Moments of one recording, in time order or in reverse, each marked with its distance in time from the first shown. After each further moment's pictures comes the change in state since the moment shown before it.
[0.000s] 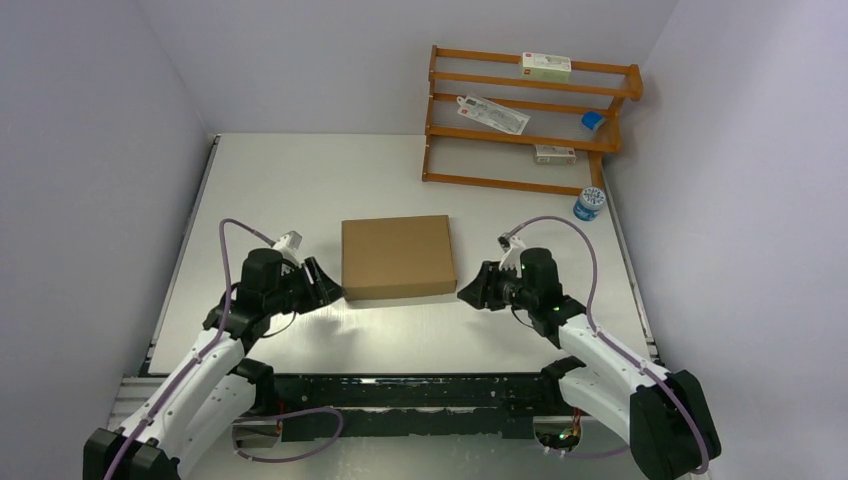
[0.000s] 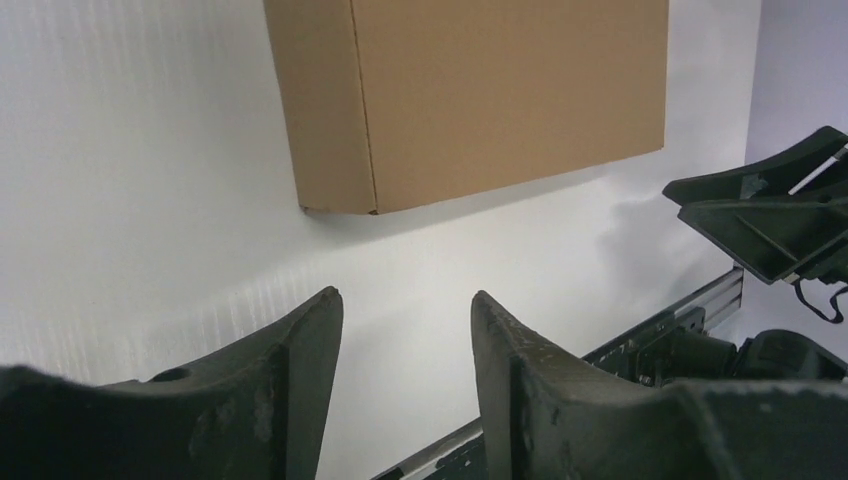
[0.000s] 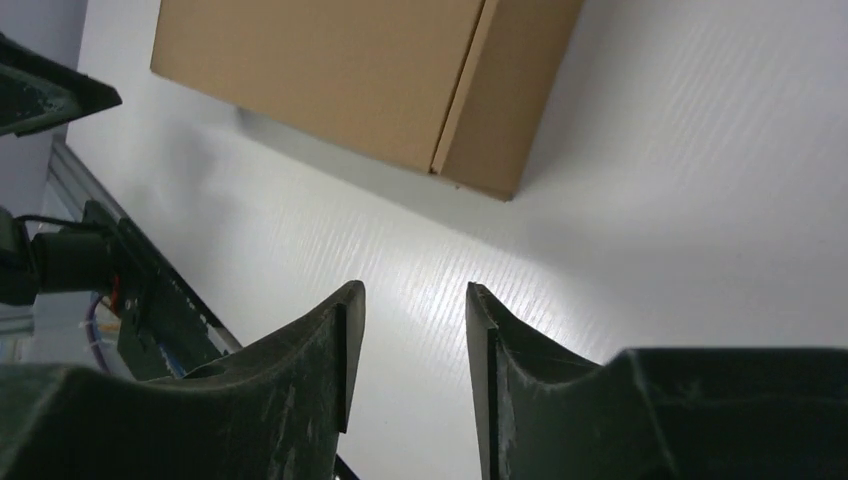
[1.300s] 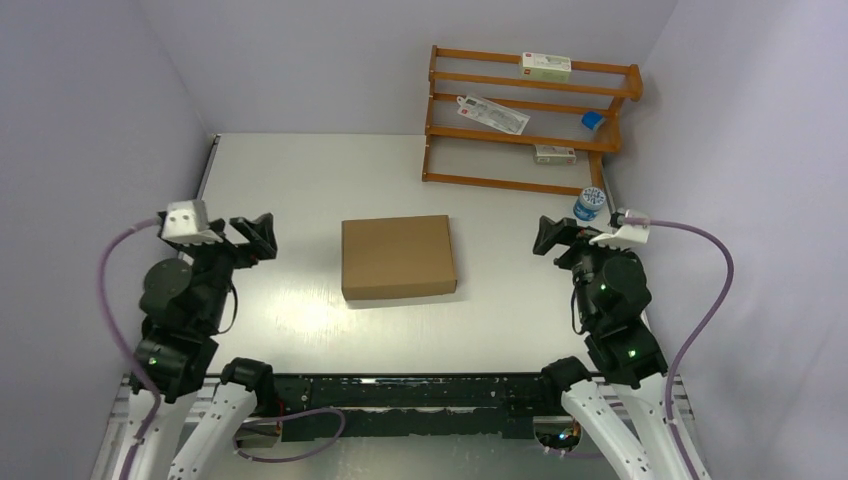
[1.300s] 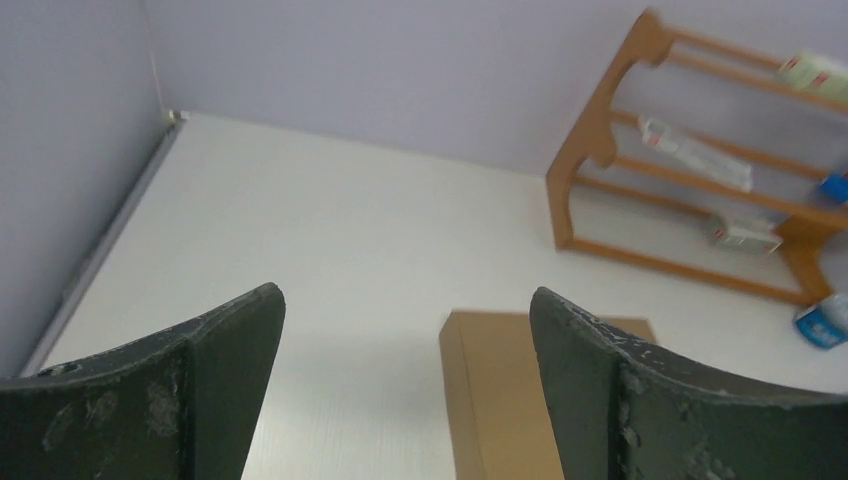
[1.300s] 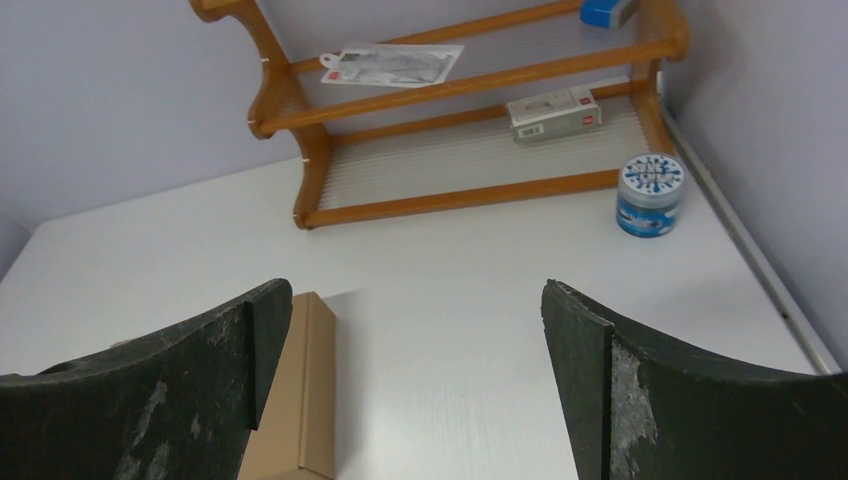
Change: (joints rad) left arm 0.057 -0.275 0.500 -0.071 -0.557 0.421; right arm -0.019 -0.466 0.469 -0.374 0.862 -0.191
